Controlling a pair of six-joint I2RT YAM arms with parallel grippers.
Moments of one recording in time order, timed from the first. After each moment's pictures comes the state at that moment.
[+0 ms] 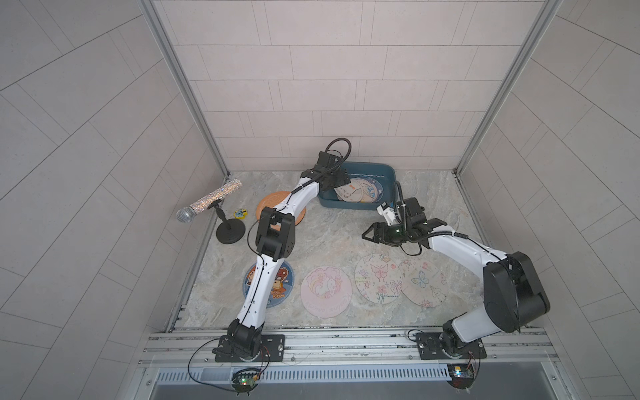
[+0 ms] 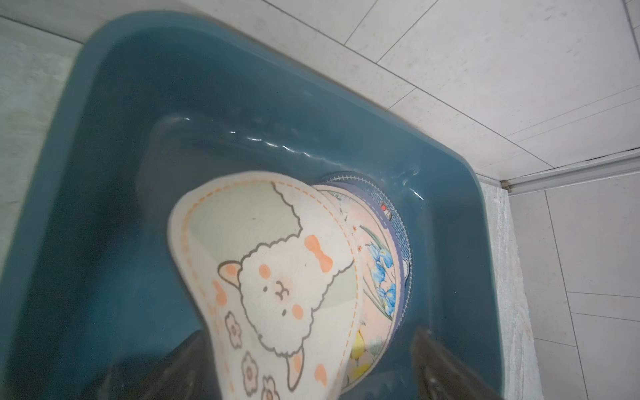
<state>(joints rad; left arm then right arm) -0.40 2.46 2.28 -0.53 0.16 -0.62 0.31 1.51 0.96 -0.37 -0.56 0.46</state>
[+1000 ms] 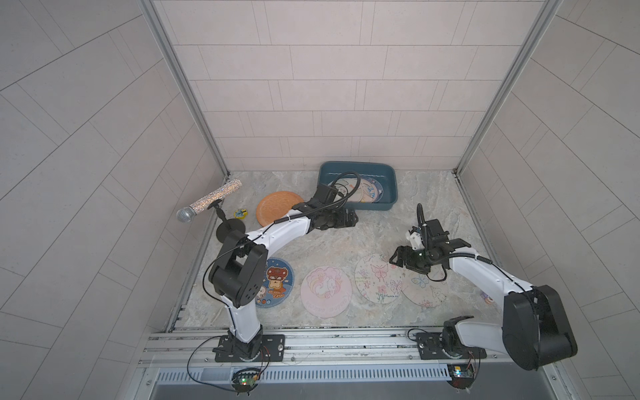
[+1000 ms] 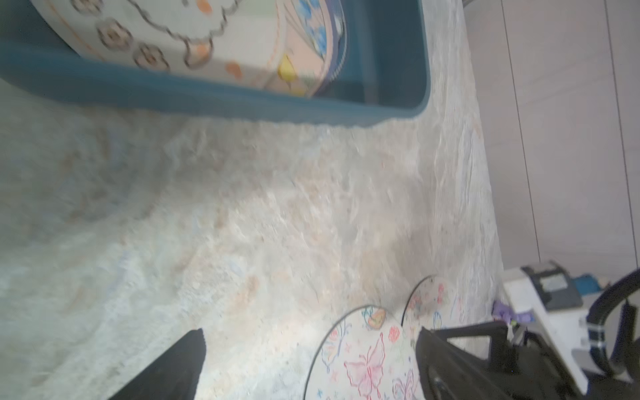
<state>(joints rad) -0.59 1.78 1.28 -0.36 0.31 -0.56 0.16 1.26 0.67 -0.59 -0.40 0.42</state>
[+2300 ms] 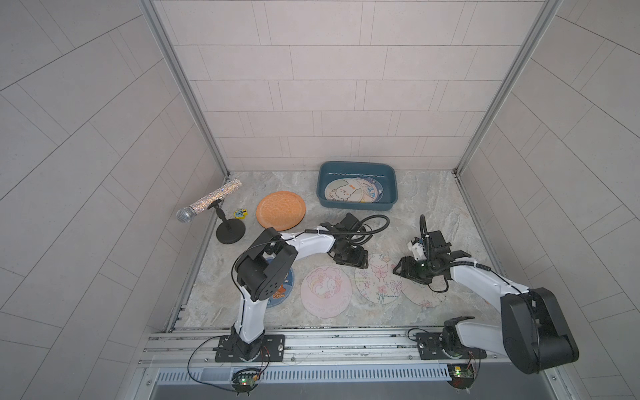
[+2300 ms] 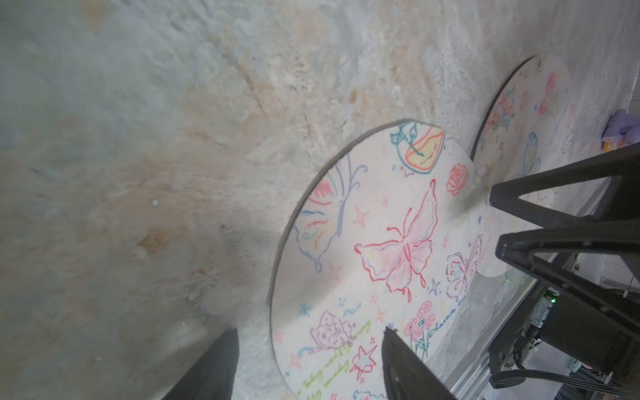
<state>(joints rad) -0.78 1.96 1.27 -0.50 0.41 -0.45 0.14 1.26 0.53 -0.48 -0.43 0.42</state>
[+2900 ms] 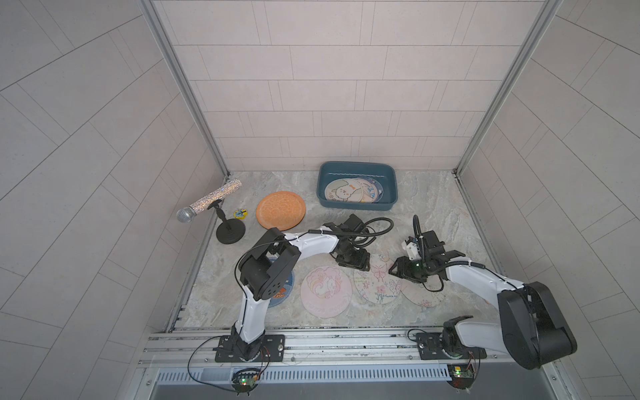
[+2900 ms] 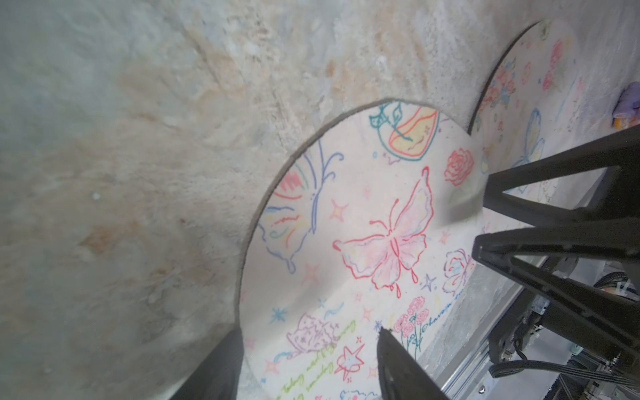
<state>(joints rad) -0.80 1.98 1.30 -0.55 0.42 -0.43 0.21 1.29 0.53 -0.42 -0.44 0.46</state>
